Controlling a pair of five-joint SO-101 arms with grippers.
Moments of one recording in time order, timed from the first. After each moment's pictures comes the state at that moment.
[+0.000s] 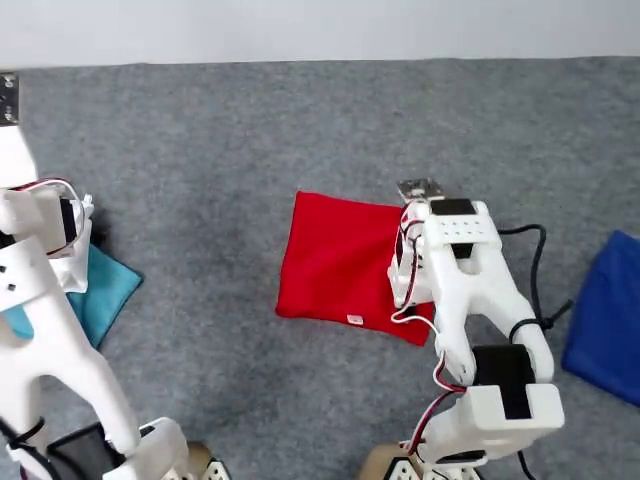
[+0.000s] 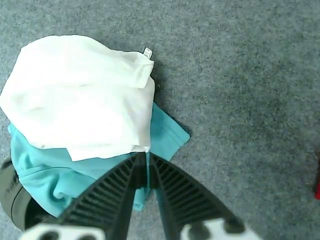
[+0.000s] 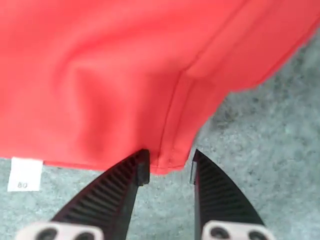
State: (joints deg) left arm -28.7 -16.7 -8.9 99.5 -6.8; right arm -6.0 4.7 24.2 75.7 4.0
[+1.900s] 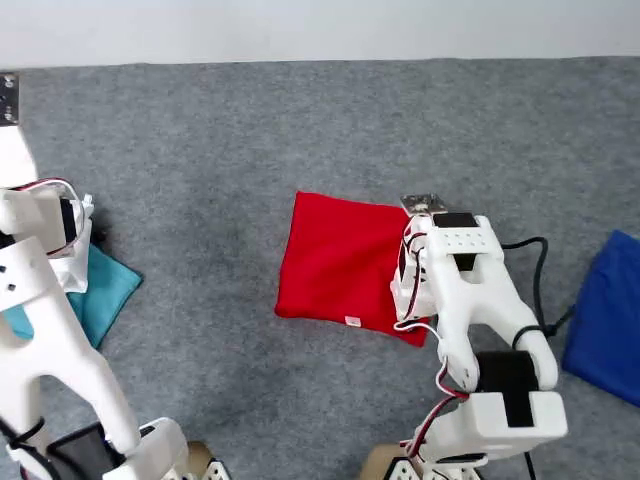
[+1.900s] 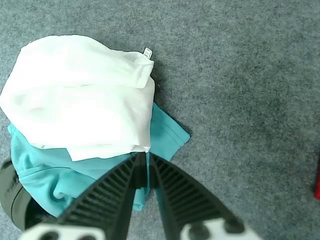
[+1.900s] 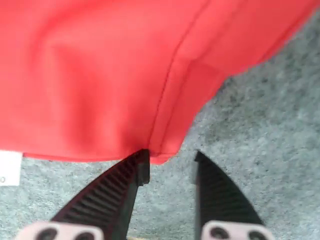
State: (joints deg) left arm -28.7 -16.7 -8.9 99.5 -6.8; right arm -5.1 3.1 29.7 74.7 4.0
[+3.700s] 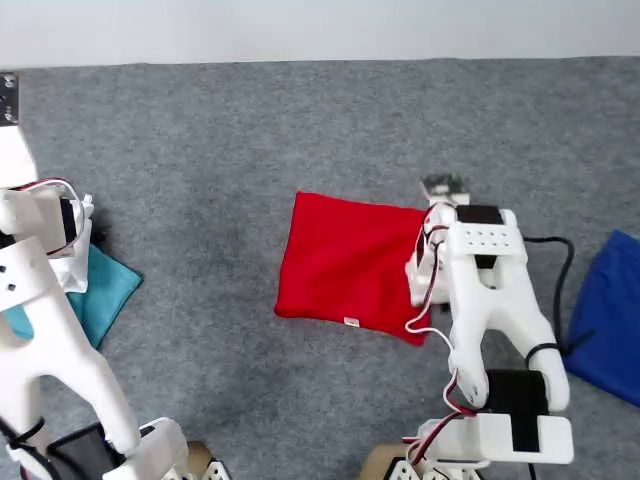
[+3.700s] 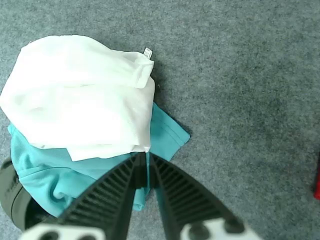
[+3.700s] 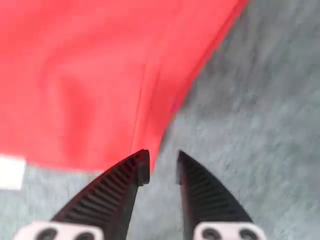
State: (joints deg) left arm -28.7 -16.7 -8.9 99.5 -6.8; right arm -1.3 -2.8 25.9 73.5 6.2
